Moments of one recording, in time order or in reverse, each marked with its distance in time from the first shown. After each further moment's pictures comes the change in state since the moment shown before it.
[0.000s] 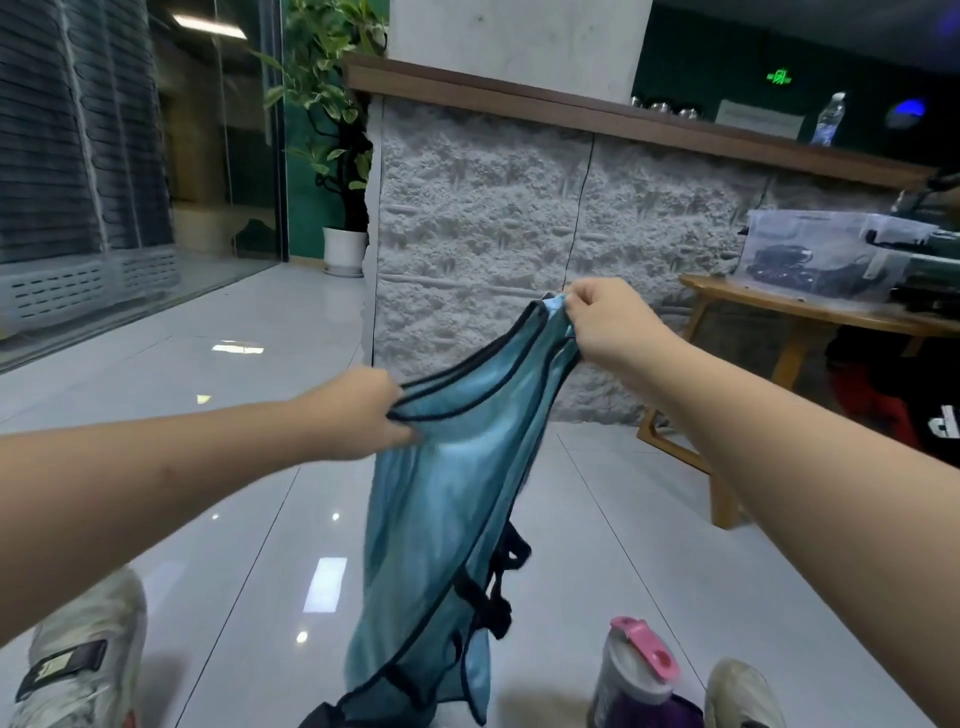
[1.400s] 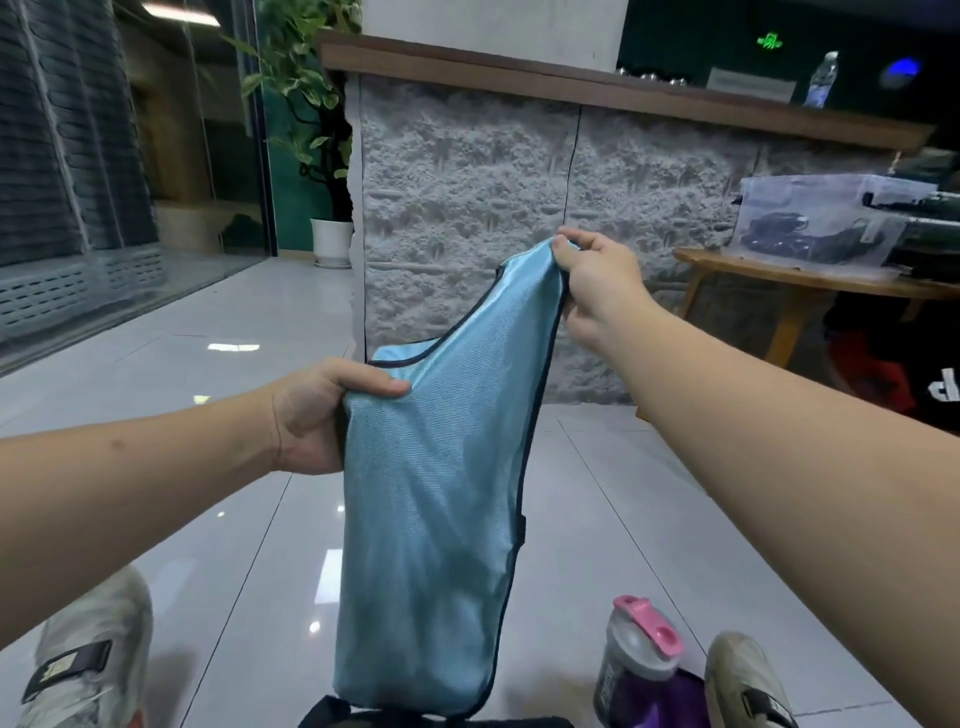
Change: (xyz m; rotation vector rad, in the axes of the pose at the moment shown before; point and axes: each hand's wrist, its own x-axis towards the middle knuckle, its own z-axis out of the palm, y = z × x) left_hand -0.020 0.007 0.000 -1.684 -0.465 -0.177; right_hand 0.045 0.013 0.021 0.992 0.203 0.226
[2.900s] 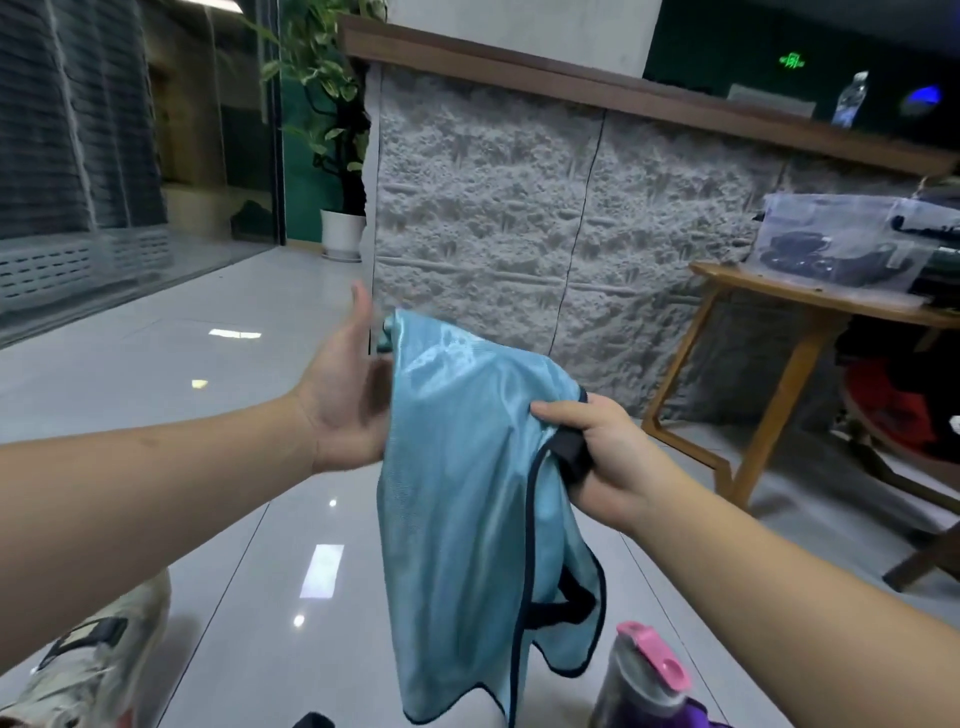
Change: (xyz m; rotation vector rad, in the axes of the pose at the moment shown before) left_hand 0.028 -0.004 0.009 -0.235 0.154 0.150; right_hand -0.104 0.069 -0.039 0.116 -0.348 0.421
